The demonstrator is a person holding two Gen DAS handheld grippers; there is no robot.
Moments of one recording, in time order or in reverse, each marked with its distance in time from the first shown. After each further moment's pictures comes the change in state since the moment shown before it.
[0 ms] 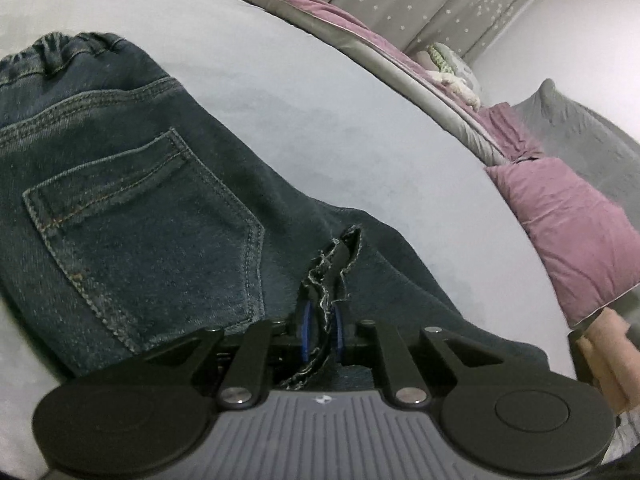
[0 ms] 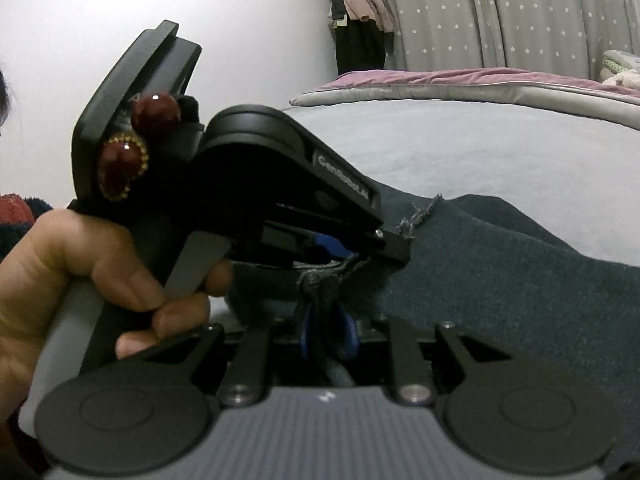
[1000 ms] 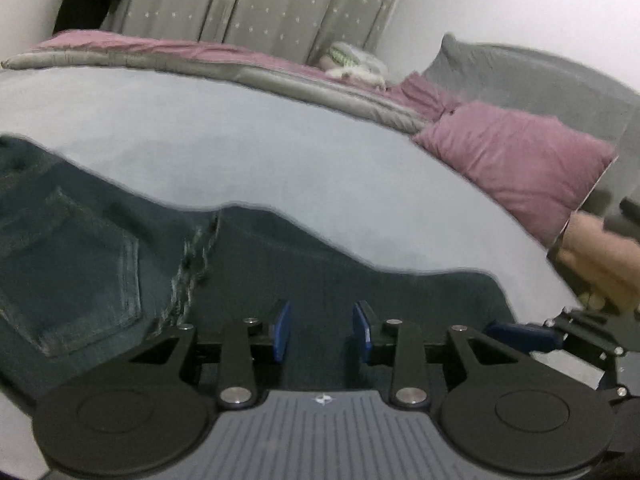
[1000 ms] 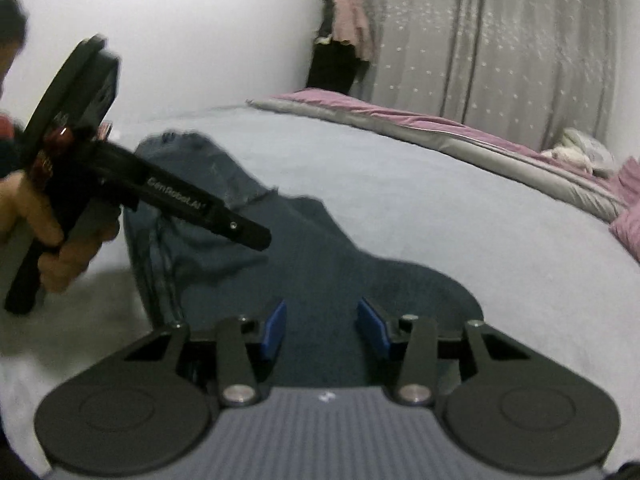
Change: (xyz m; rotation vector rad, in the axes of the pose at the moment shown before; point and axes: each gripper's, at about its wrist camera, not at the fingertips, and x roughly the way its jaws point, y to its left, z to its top) left arm -0.010 -0.054 -0.060 0.353 -0.088 -0.088; right arm -0.106 -0.080 -0.050 -0.284 -0.046 -0.236
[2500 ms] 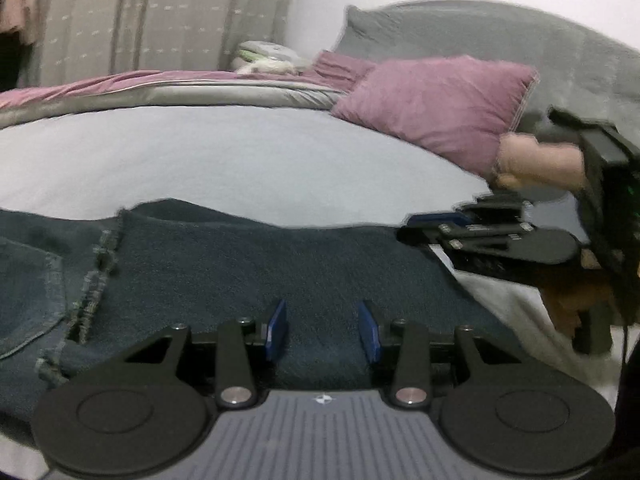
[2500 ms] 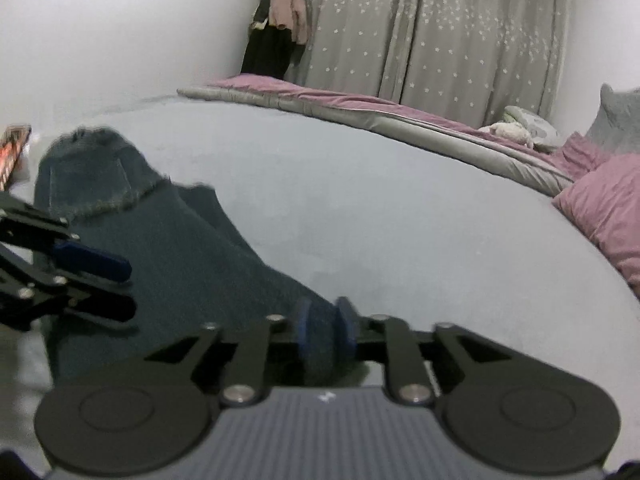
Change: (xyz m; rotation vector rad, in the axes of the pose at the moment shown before) left arm -0.013 -0.051 -0.010 0.230 0.001 -0.118; right arm 0.028 -0.059 0.014 0.169 0.033 -0.147
